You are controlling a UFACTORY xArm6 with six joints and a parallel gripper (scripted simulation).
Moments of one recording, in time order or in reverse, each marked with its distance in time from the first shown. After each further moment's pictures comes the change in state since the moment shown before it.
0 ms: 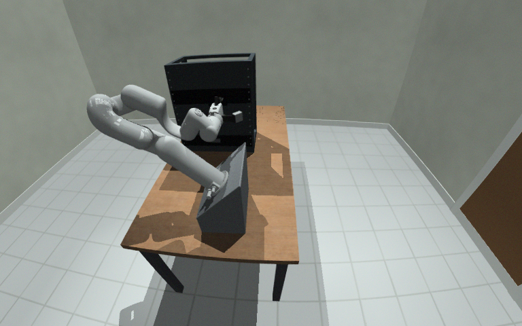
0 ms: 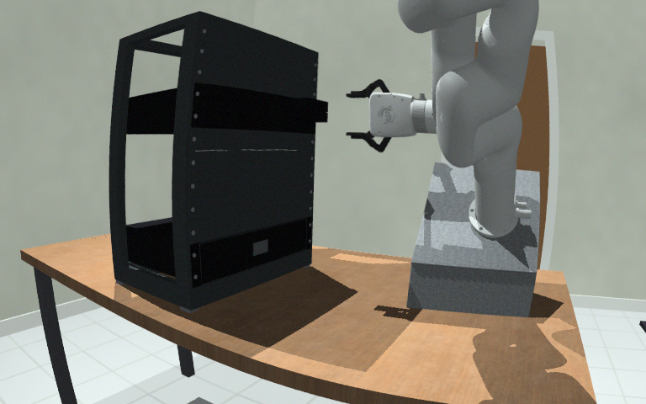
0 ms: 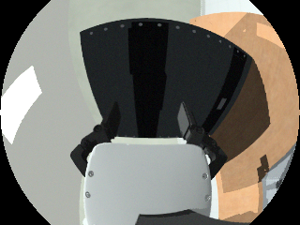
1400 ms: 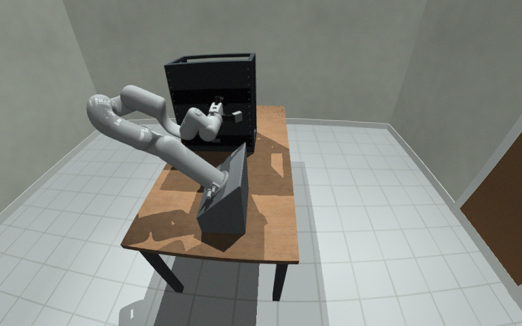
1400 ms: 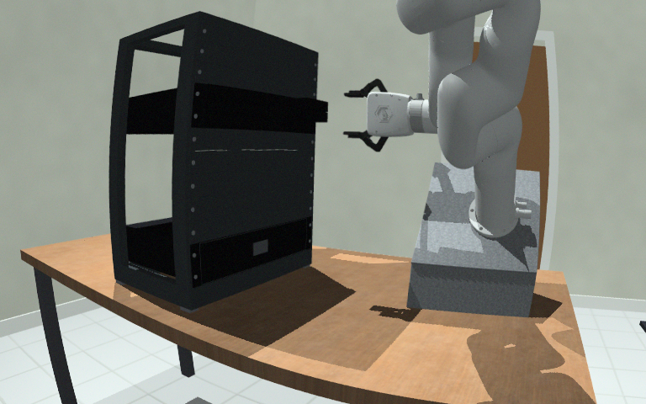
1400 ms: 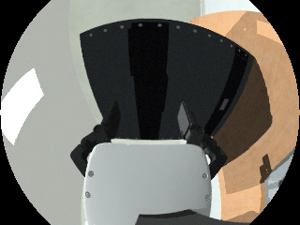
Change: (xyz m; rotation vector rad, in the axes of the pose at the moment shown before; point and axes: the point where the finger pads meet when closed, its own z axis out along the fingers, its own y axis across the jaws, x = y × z) arm -0.001 -0.002 0.006 0.010 0.014 0.024
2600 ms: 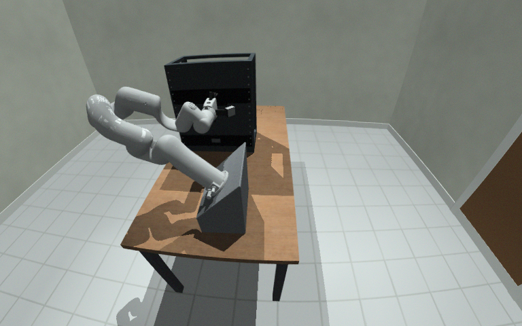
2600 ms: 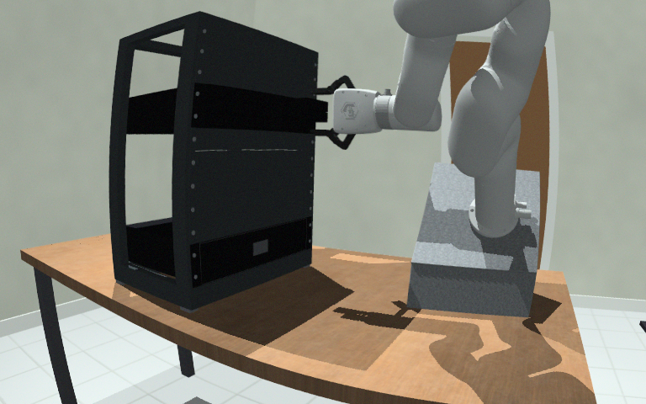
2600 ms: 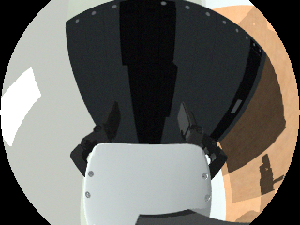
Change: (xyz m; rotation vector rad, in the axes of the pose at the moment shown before) arm -0.044 -0.002 0.061 0.000 0.004 -0.002
